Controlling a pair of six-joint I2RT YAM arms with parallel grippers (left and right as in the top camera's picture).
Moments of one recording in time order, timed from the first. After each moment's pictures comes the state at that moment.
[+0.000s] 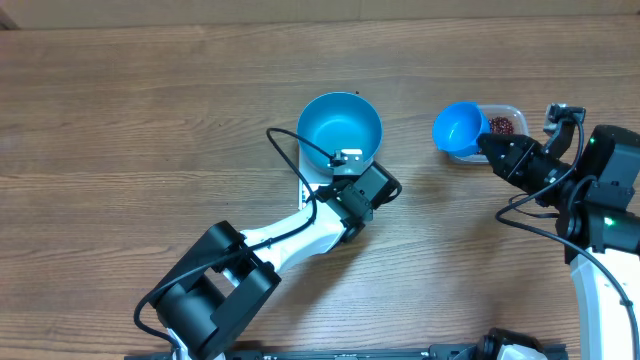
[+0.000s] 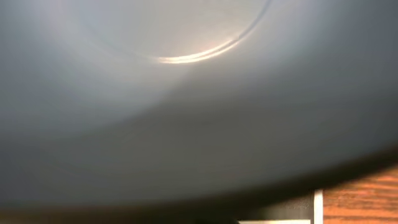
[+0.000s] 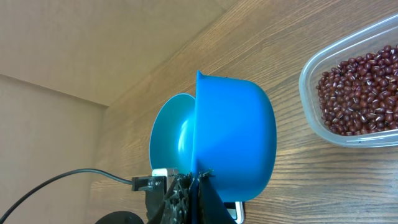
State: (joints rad) left arm -0.83 1.89 1.09 -0.33 -0.40 -0.71; right arm -0.26 1.11 0.91 -0.48 -0.74 0.46
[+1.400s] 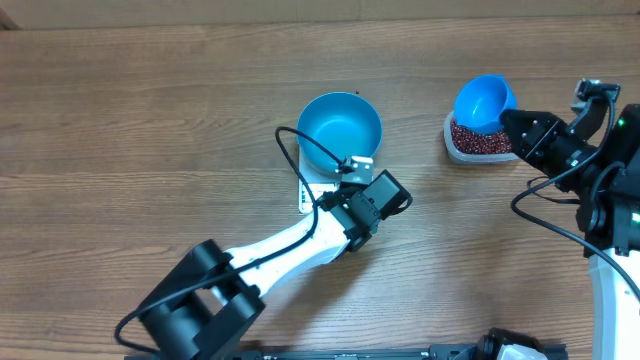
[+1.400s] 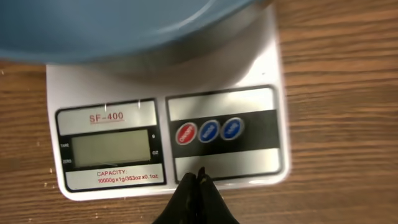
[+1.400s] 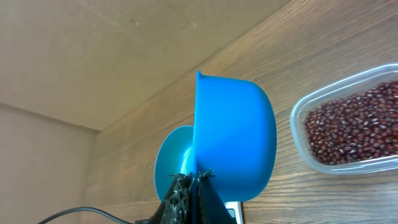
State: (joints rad) left arm -0.89 1.81 1.12 -0.49 -0.41 -0.70; right arm -0.26 1.11 1.12 -0.60 -0.62 0.49
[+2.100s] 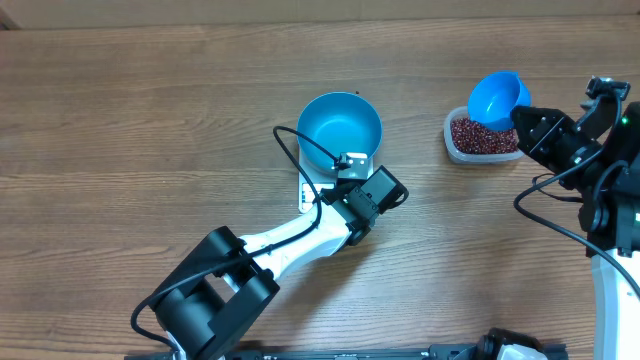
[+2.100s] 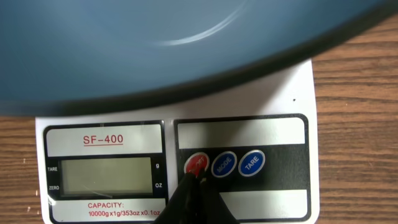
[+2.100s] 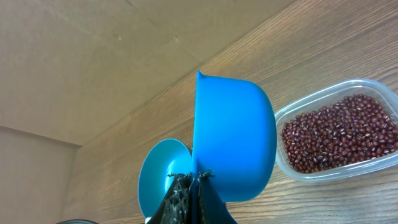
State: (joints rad) left arm -0.87 1.87 1.12 -0.42 -0.44 -0.71; right arm -0.26 1.11 1.14 -0.61 -0.54 0.48
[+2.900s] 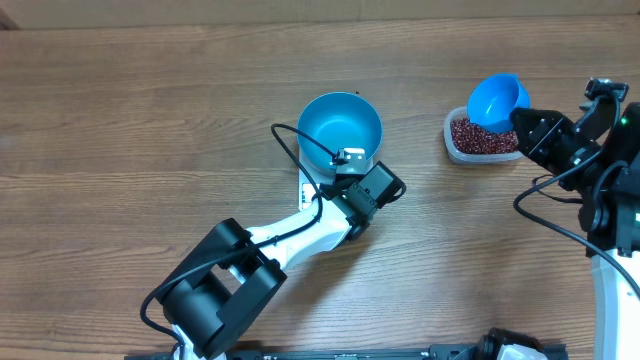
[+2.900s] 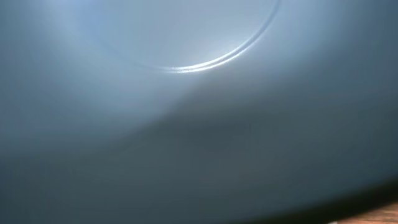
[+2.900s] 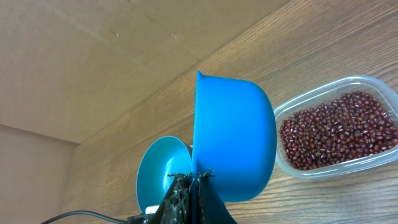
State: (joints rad) left arm -0.84 1.91 1.12 -0.37 -0.46 -0.70; right arm -0.26 1.11 1.14 -0.63 -0.54 0.47
